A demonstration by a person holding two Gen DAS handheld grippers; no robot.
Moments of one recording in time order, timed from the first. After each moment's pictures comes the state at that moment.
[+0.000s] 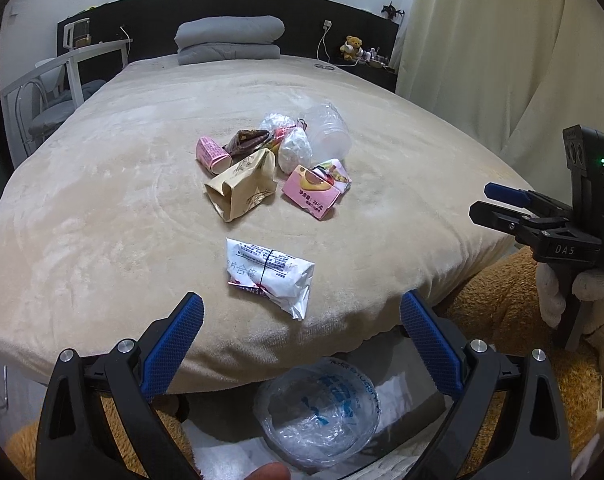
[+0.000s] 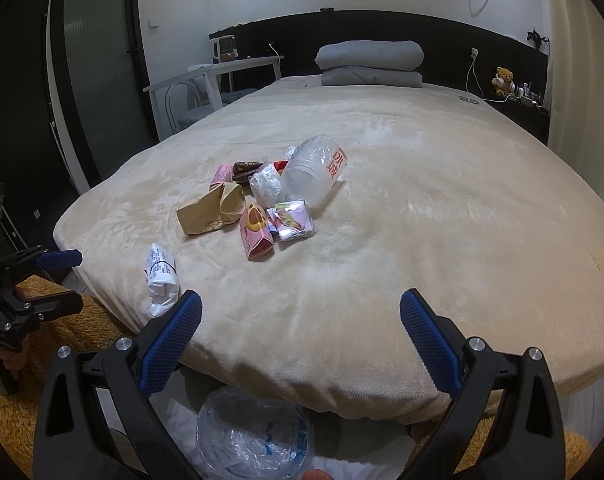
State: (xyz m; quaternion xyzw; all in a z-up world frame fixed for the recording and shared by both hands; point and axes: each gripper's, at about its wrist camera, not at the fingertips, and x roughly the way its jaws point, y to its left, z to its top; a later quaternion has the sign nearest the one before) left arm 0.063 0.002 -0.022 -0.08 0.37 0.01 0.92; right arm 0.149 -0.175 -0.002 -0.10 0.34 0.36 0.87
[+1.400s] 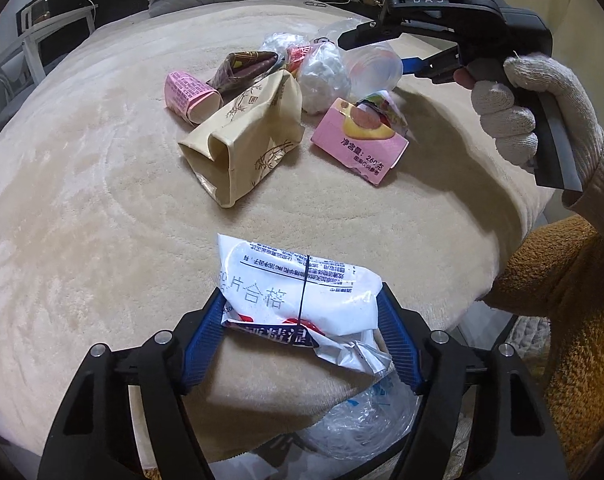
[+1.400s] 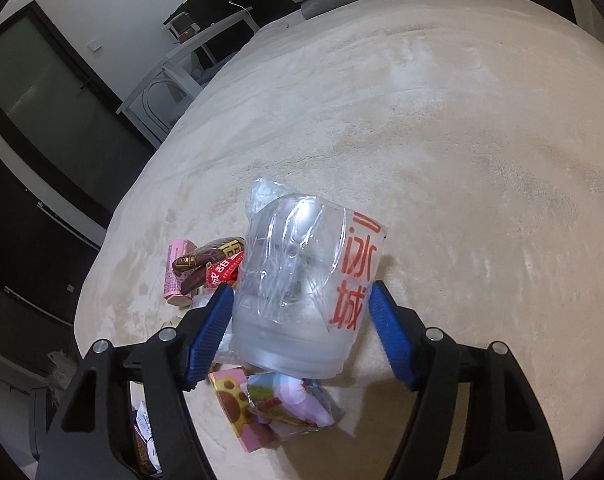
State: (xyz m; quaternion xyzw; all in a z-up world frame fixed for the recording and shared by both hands) left arm 0.155 0.029 -0.087 -0.05 0.47 -0.02 0.88; right arm 0.363 -0.046 -0.047 0.03 0.50 0.38 0.78
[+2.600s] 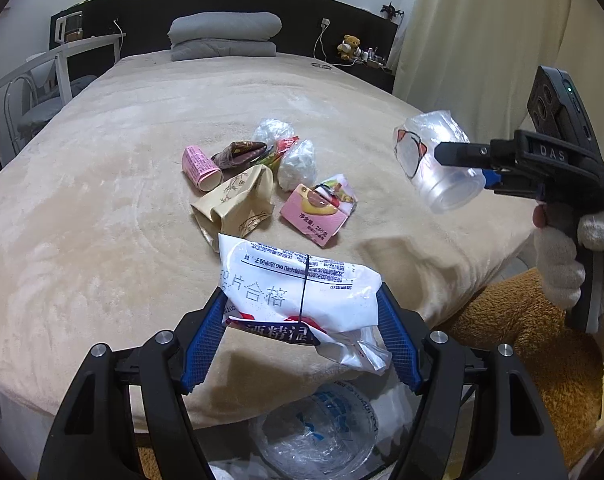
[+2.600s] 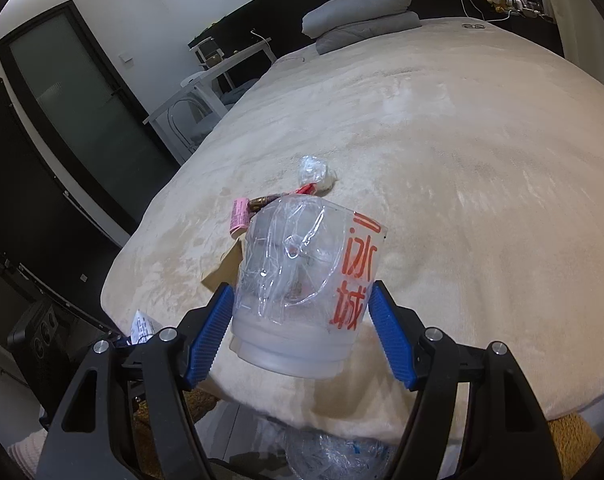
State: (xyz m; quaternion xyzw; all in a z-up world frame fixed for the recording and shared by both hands) left arm 0.102 0.011 -0.019 -0.09 0.37 -0.01 0.93; right arm 0.229 -0.138 0.019 0.04 0.44 0.39 0.81
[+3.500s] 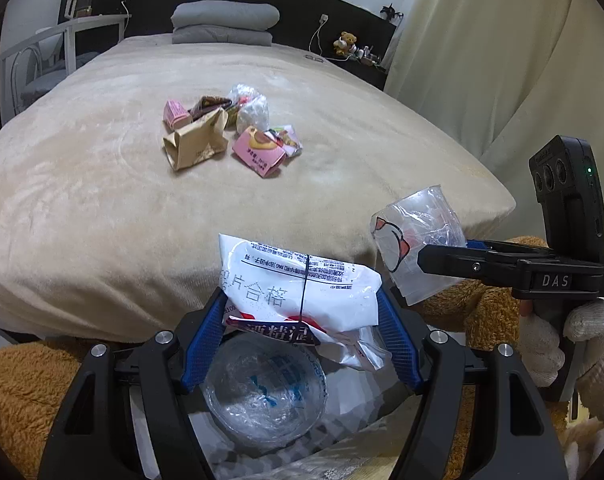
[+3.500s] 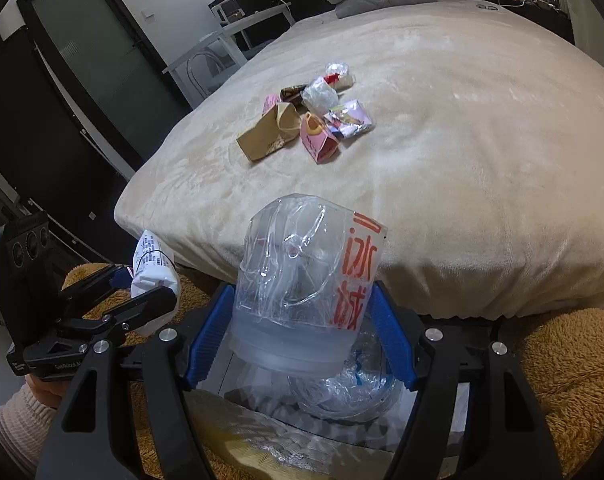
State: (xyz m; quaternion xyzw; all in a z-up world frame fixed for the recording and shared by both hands) left arm 0.032 -0.051 -0.043 -0.14 0.38 -0.02 0.91; right arm 0.106 -0.182 -0.029 -0.01 0.48 0.41 0.78
